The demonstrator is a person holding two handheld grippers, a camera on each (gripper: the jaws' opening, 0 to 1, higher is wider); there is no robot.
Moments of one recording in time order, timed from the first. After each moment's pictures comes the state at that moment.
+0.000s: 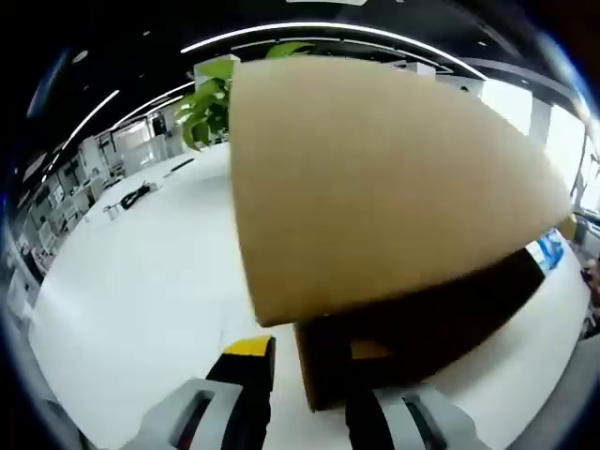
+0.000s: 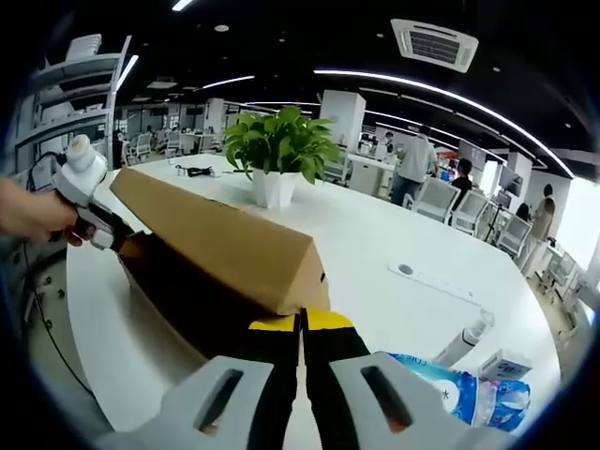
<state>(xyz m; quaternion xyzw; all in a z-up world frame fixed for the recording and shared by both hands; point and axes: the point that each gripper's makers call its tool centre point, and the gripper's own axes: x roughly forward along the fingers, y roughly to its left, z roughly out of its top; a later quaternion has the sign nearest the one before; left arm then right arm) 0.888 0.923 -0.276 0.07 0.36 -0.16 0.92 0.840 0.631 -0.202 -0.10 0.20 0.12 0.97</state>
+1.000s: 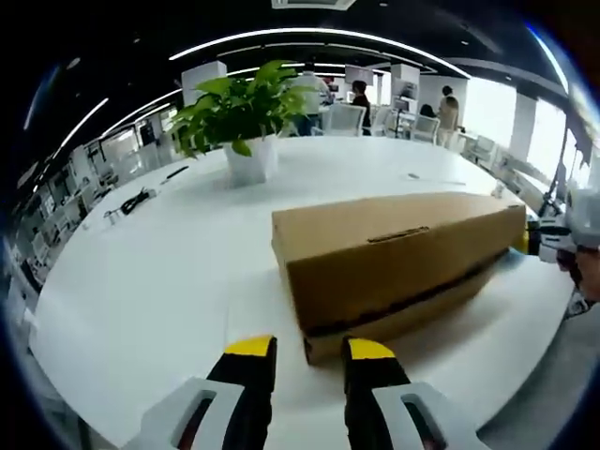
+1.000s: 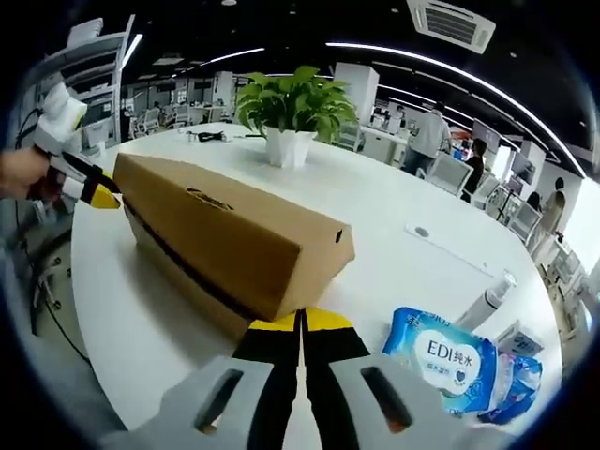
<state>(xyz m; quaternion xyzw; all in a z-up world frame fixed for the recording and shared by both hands) 0.844 0.938 -0.262 0.08 0.35 -0.19 0.91 0.814 0.638 -0.261 -0.12 0.27 0.14 0.95</state>
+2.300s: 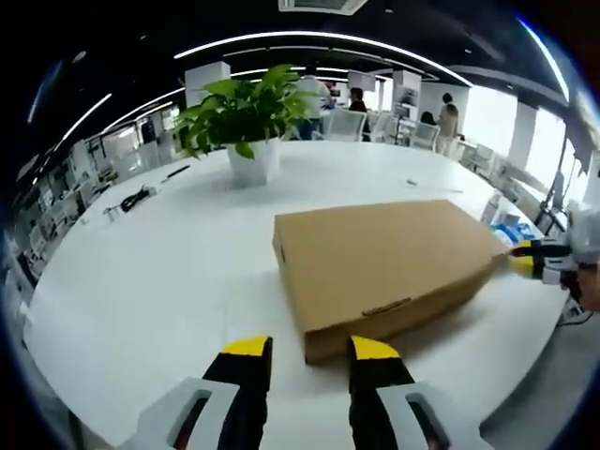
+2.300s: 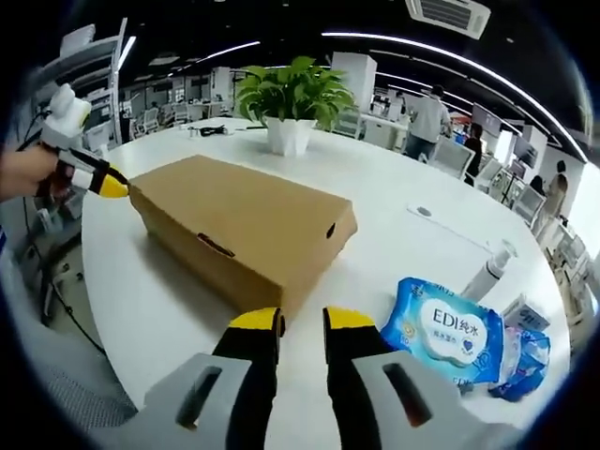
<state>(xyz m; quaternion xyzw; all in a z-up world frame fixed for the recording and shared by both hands) 0.840 0.934 -0.262 0.06 0.35 -0.22 0.91 0.785 0.633 -0.268 -0.08 0.30 0.14 0.94</state>
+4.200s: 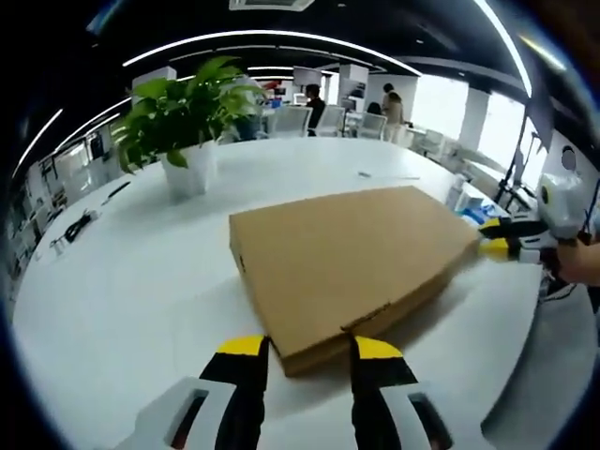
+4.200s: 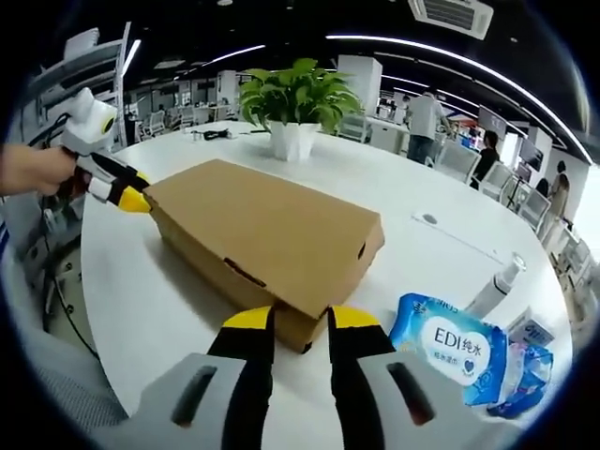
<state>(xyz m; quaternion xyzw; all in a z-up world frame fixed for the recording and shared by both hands) 0.872 0.878 -0.273 0.08 0.34 -0.33 0.88 0.810 0.625 -0.265 -0.09 0.28 0.15 0.94</state>
